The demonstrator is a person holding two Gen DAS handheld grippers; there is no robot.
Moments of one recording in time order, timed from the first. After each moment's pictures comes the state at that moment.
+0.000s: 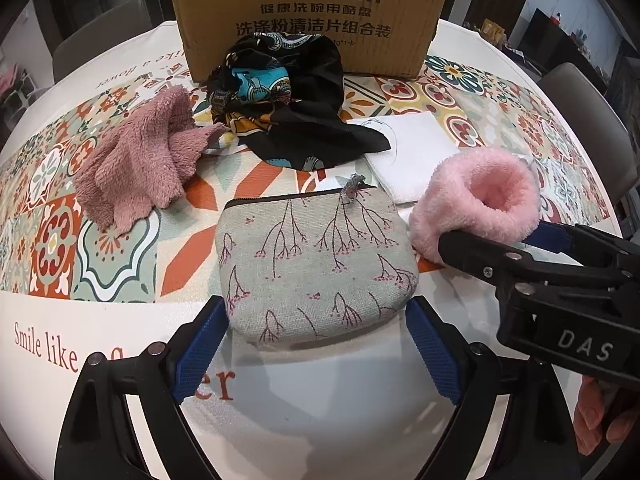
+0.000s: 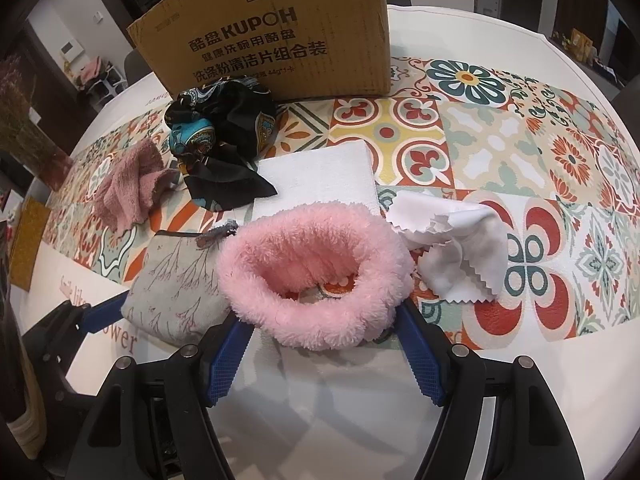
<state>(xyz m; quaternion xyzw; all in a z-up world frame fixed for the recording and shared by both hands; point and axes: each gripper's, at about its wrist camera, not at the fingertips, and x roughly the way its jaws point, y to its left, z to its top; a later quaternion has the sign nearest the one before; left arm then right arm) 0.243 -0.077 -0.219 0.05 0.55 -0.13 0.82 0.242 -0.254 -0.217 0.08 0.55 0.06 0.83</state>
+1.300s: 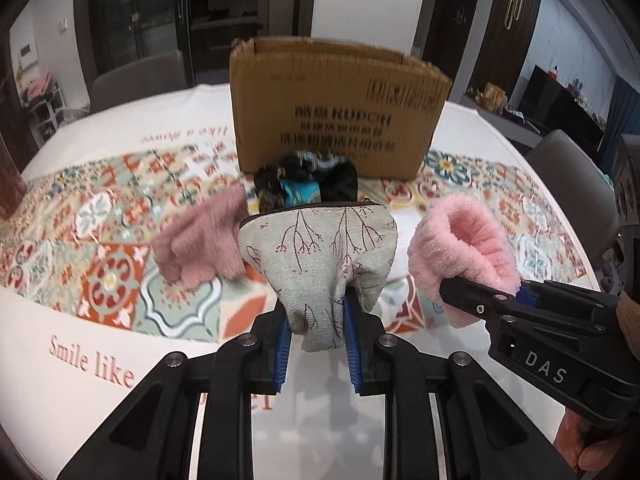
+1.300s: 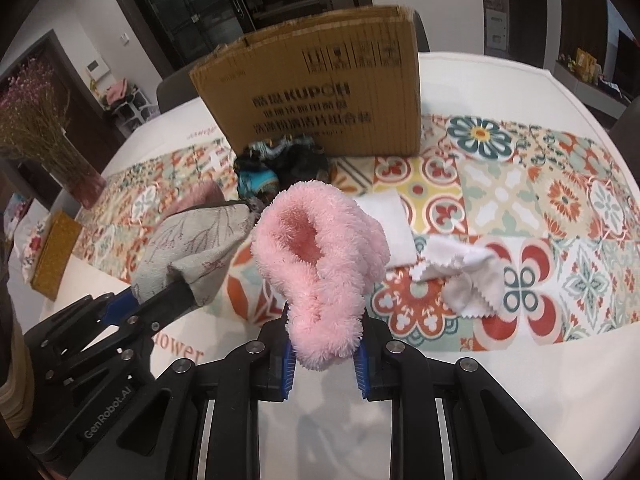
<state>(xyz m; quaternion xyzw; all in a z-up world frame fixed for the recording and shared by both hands) 0.227 -0.052 -0.138 0.01 0.44 -0.11 0.89 0.222 -0.235 -0.158 0.09 0.49 0.09 0.86</state>
